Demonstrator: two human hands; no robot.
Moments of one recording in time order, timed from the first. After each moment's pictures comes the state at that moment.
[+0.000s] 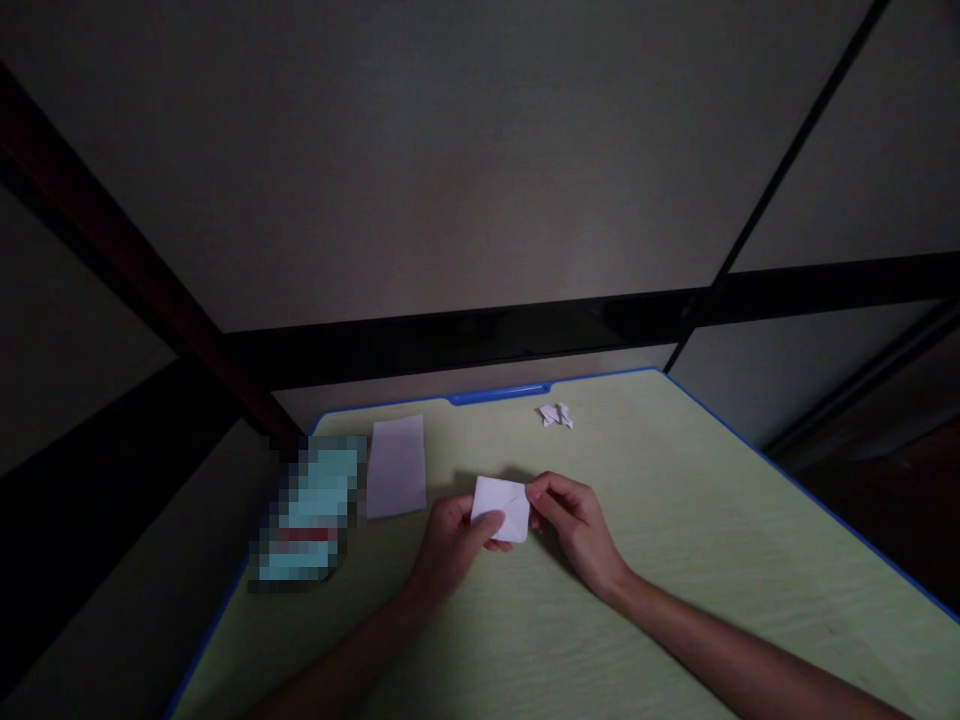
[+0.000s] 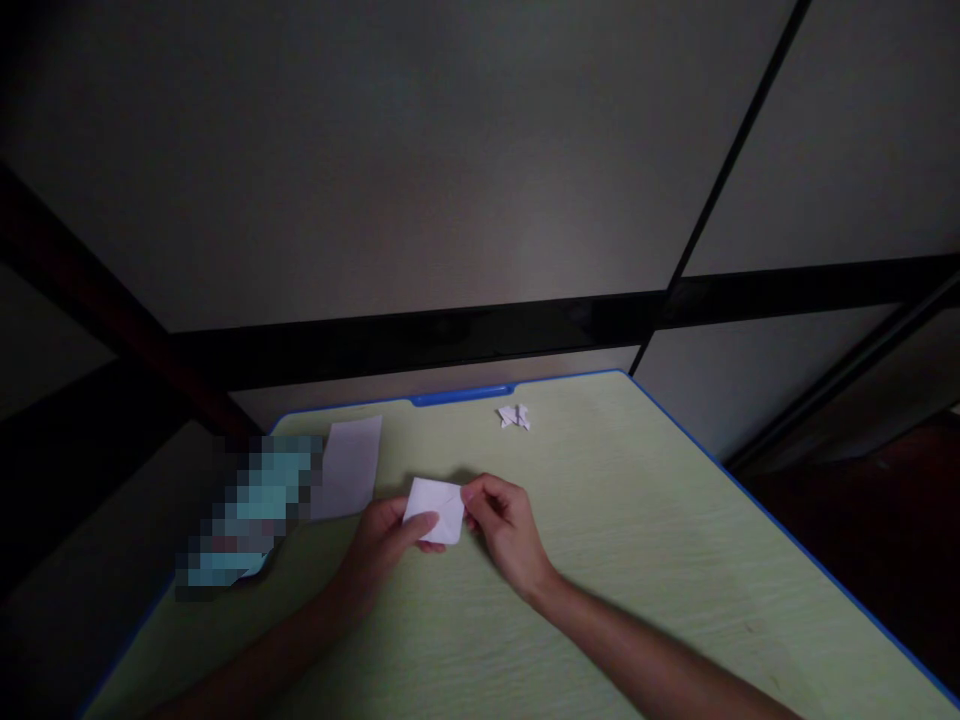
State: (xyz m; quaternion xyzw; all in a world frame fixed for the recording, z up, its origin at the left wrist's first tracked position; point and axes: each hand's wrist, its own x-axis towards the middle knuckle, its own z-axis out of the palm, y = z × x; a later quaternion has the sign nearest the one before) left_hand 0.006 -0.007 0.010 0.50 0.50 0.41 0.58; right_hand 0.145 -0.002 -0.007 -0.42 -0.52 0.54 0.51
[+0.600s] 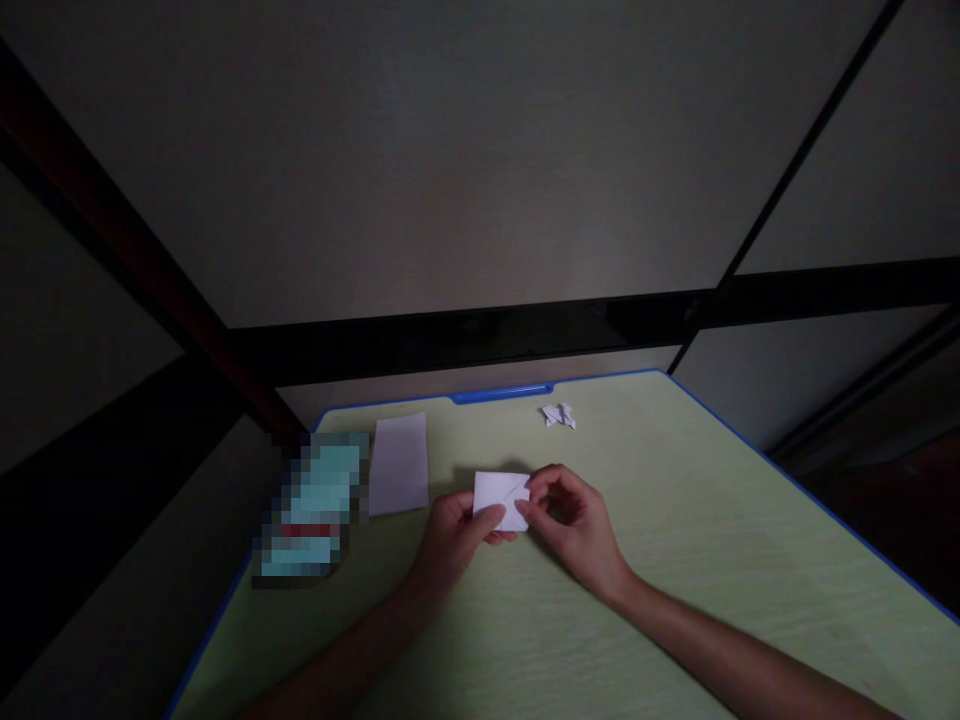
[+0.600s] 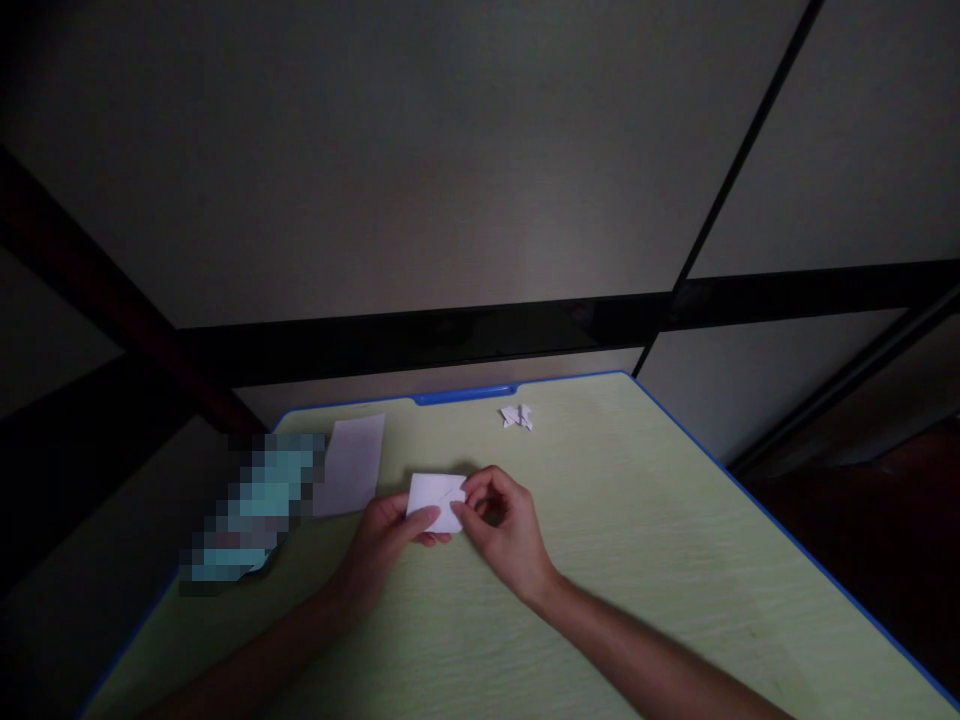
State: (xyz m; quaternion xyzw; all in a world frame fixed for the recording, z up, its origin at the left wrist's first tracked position) left_hand 0.005 -0.004 0.005 0.48 0.50 0.42 0.59; right_hand 0.142 -0.002 -0.008 -0.42 -0.56 0.47 0.54
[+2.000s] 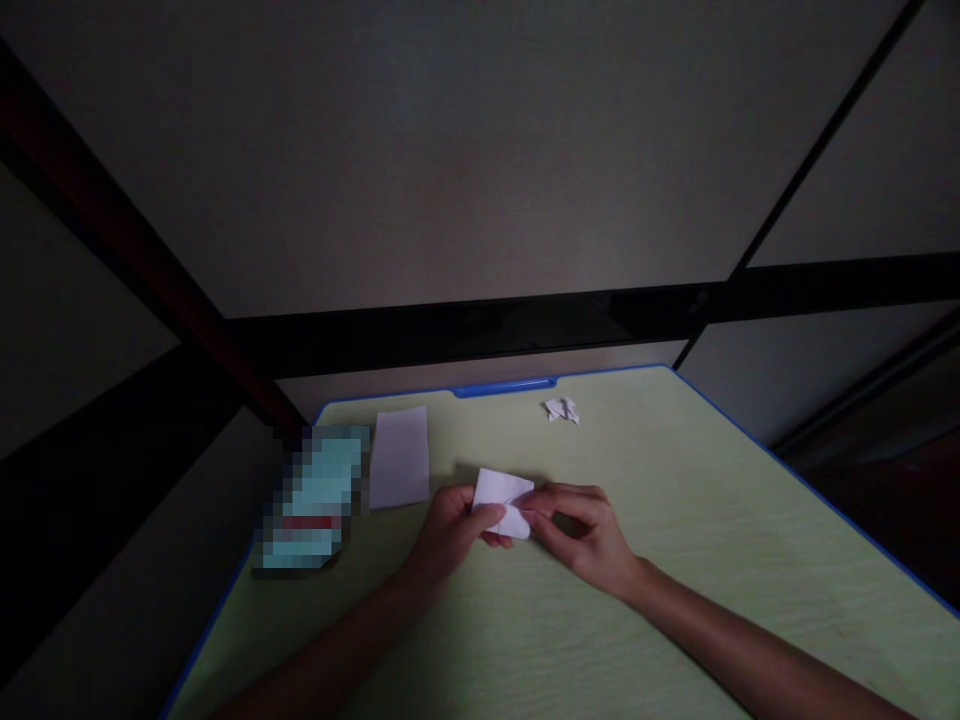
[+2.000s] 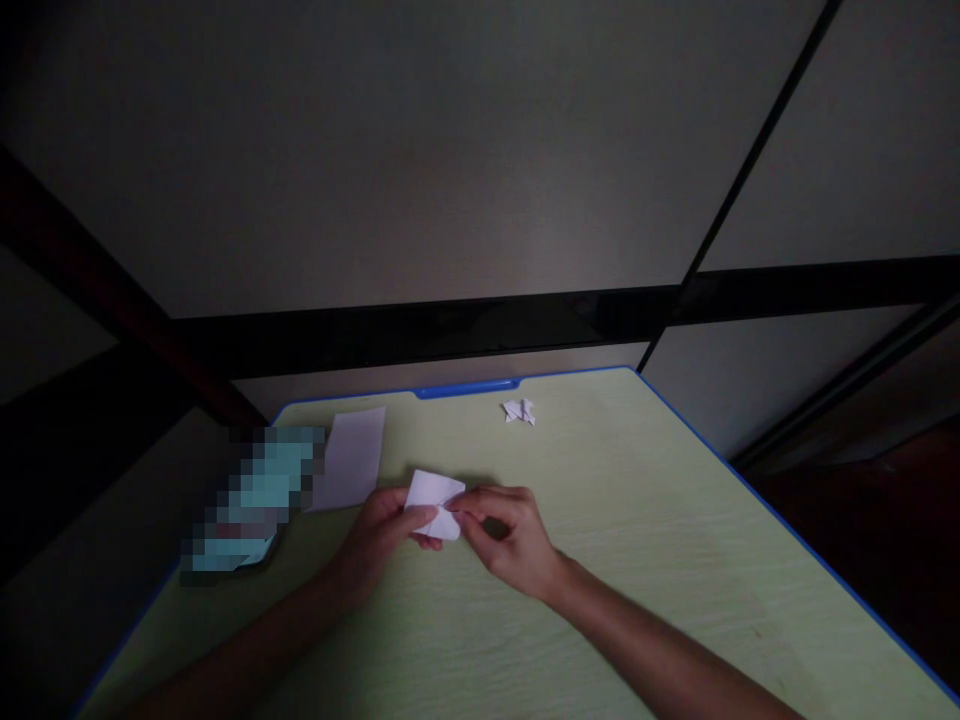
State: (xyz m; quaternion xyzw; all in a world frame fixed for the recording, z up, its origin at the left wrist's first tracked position) left_hand 0.001 -0.003 0.007 0.48 0.48 0.40 0.62; right_hand 0.155 -0.004 -0.001 -0.34 -0.76 0.29 0.47
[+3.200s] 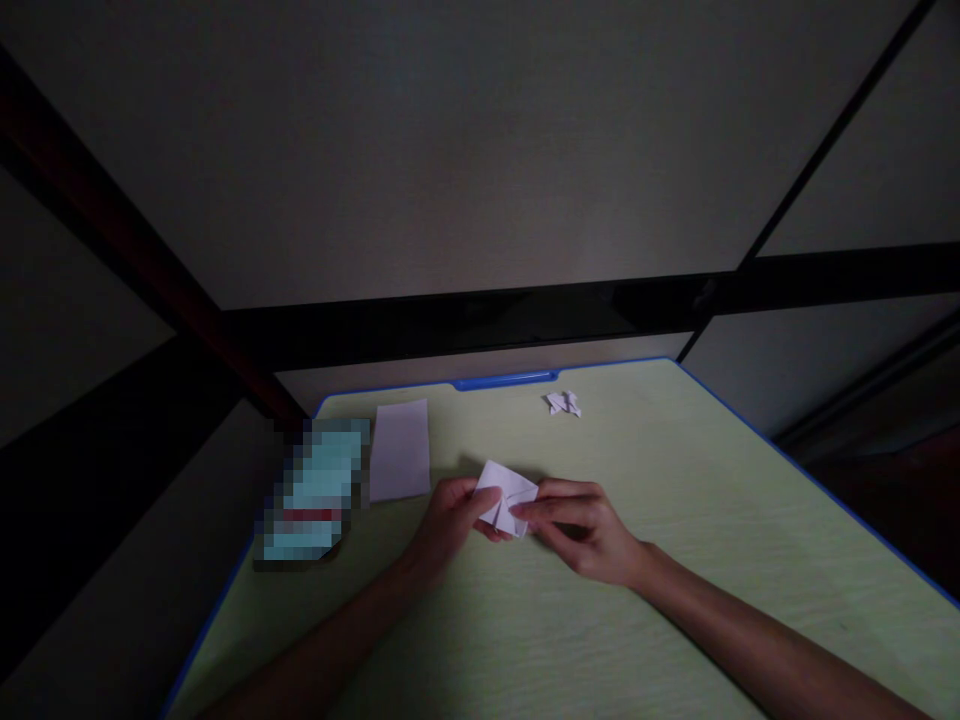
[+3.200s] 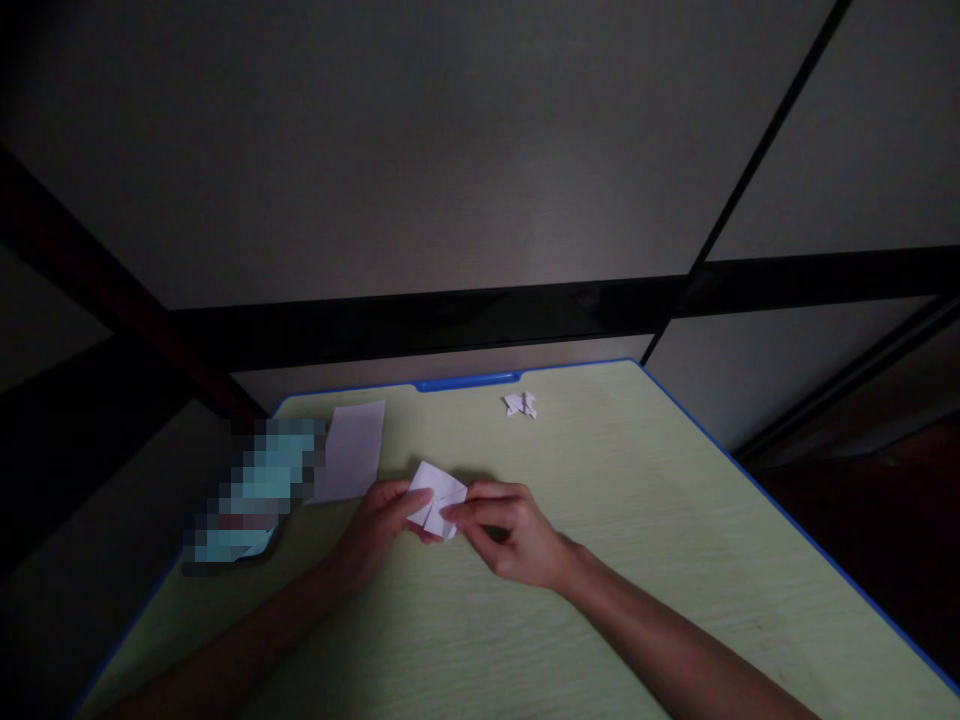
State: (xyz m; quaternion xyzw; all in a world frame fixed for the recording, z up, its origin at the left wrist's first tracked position) left_hand -0.002 0.000 0.002 0.48 0.47 0.39 0.63; right_hand 0.163 0.001 -0.004 -0.24 -0.84 0.24 0.41
